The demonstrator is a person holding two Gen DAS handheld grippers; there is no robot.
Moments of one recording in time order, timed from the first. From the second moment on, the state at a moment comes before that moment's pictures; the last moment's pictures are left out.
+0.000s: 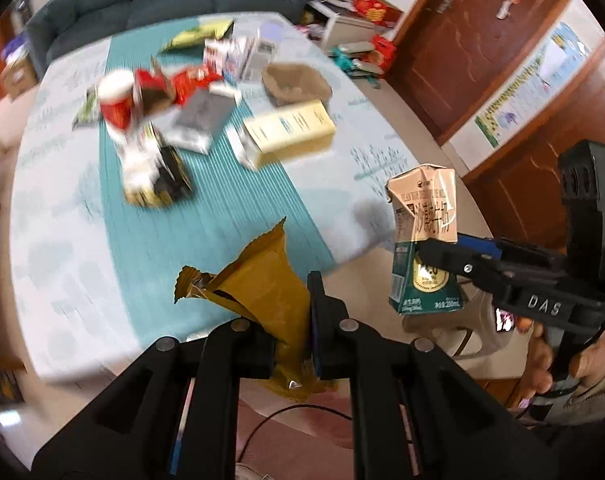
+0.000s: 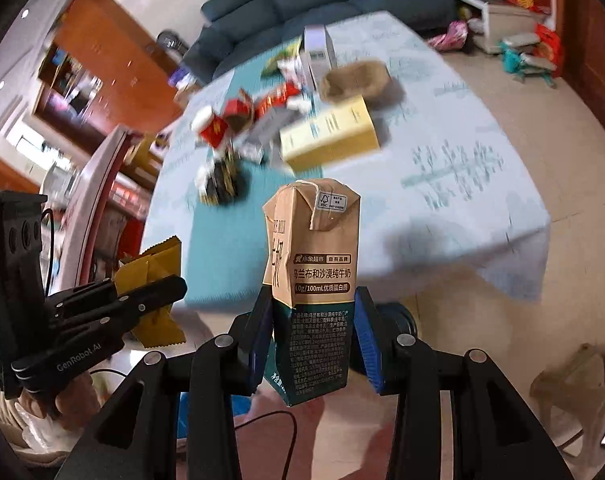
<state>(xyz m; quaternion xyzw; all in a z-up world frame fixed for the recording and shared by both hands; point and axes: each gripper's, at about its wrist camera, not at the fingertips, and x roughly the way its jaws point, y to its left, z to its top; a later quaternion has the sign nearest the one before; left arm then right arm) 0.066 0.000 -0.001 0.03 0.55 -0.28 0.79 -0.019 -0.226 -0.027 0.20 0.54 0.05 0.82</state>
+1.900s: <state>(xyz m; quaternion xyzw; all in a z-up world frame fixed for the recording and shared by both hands) 0.002 -0.037 -0.331 0.06 0.58 -0.09 0.80 -0.027 -0.225 -0.404 0.22 0.66 0.02 0.72</state>
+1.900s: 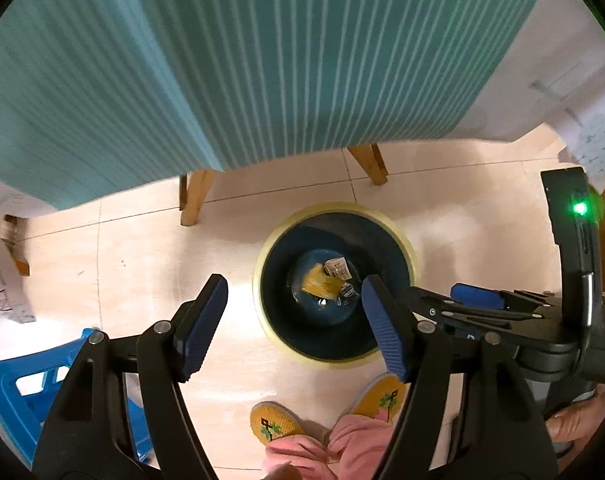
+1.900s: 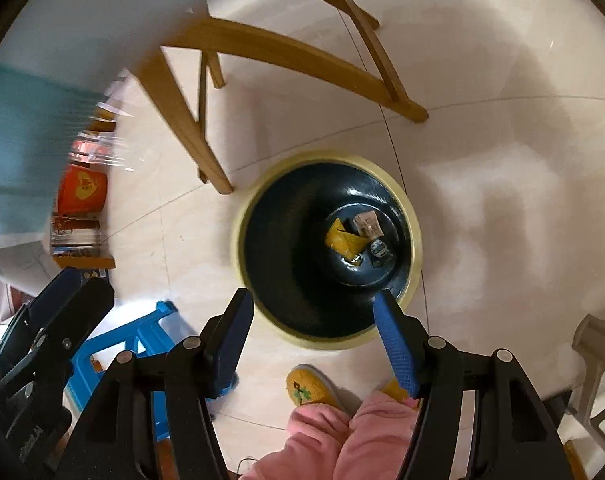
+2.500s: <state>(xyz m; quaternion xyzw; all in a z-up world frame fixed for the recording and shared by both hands) -0.043 0.008 -0.123 0.04 0.56 -0.10 0.82 -0.070 -0.188 -0.159 0.22 0.58 0.04 0.79</state>
